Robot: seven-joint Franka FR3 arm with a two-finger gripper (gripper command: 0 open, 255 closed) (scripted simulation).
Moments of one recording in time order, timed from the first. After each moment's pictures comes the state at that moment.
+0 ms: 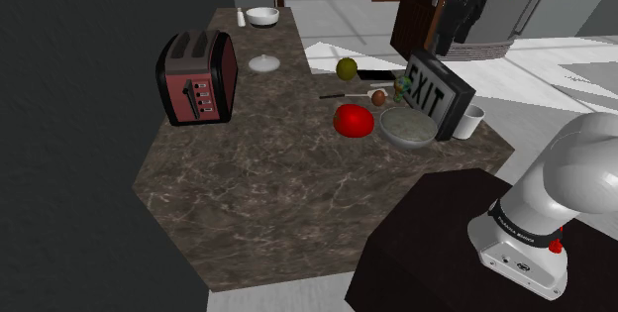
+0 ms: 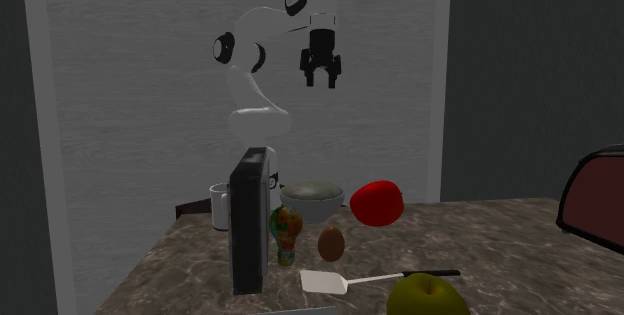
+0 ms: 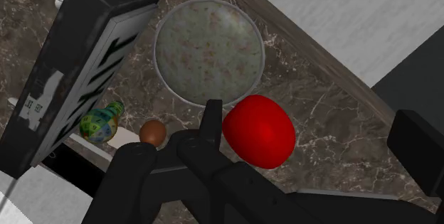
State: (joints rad) arm -0.02 -0.77 0.06 -2.29 0.03 1.51 0.02
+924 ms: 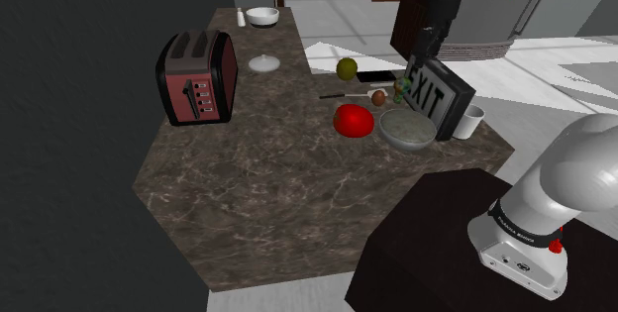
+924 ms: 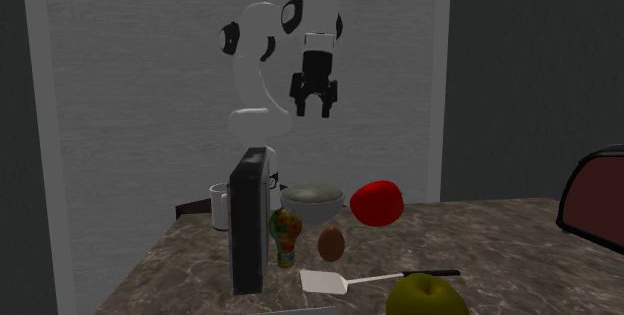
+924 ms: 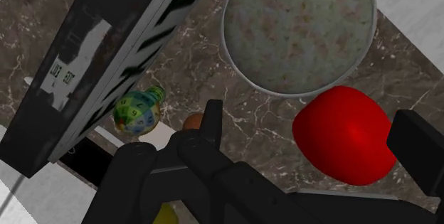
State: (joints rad) arm -0.08 -0.52 -0.08 -2.34 -0.11 1.79 -0.17
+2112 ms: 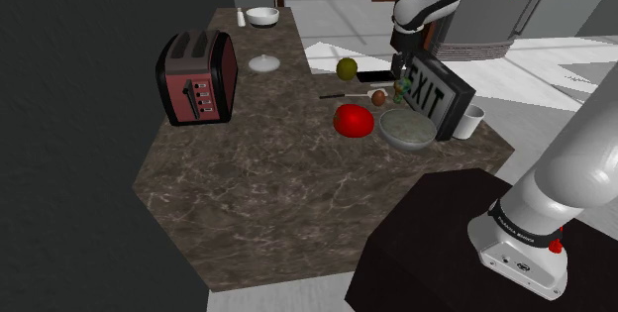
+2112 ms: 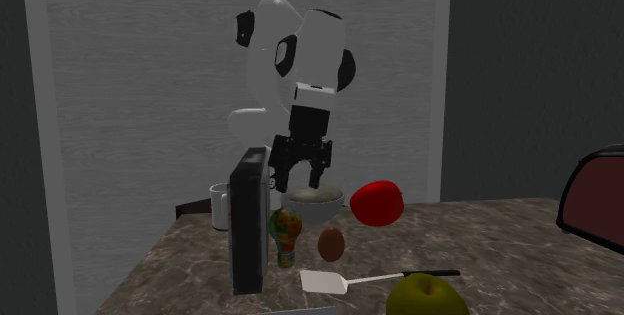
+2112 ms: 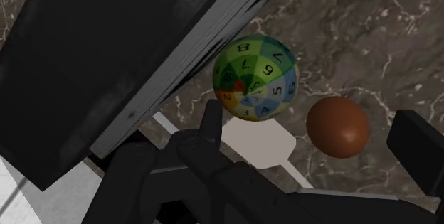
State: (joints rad) arm -0.17 0.08 -0.23 -2.09 -0.18 2.15 -0.39
